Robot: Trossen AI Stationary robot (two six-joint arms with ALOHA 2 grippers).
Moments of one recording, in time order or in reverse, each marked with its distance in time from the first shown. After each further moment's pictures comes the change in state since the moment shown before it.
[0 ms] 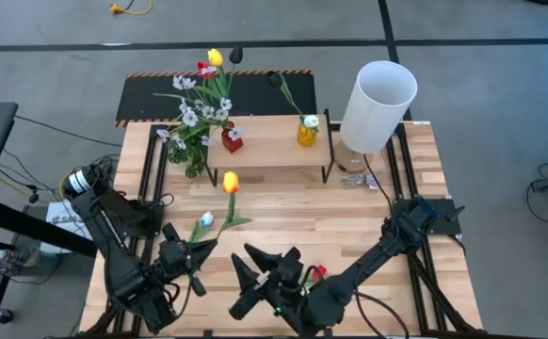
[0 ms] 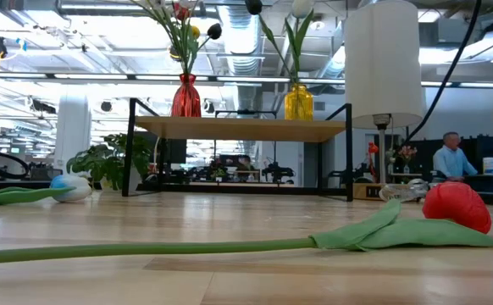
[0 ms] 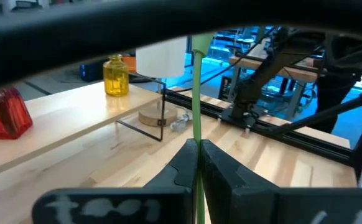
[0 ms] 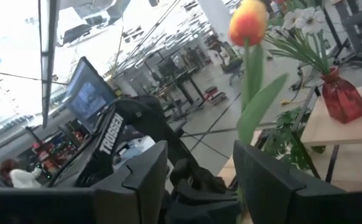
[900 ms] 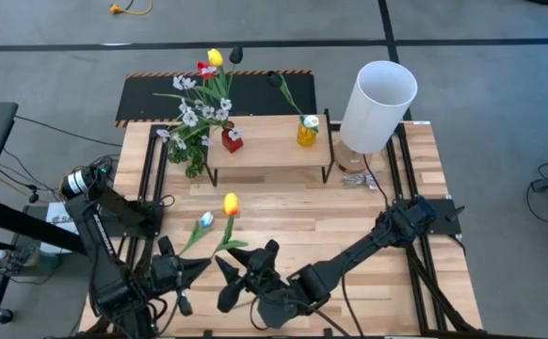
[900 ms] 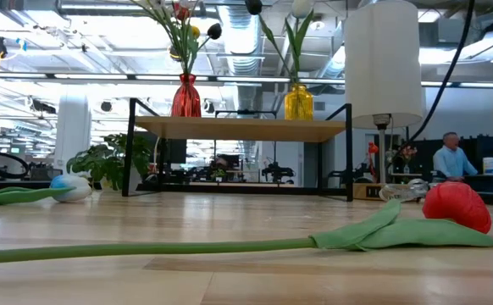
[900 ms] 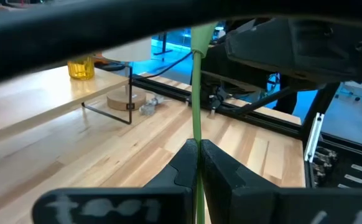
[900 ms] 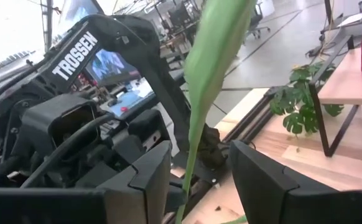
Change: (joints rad) left arm -0.118 0.000 0.000 0.134 0.043 0.104; right arm -0.078 0.004 0.000 -0.678 -0.239 0.543
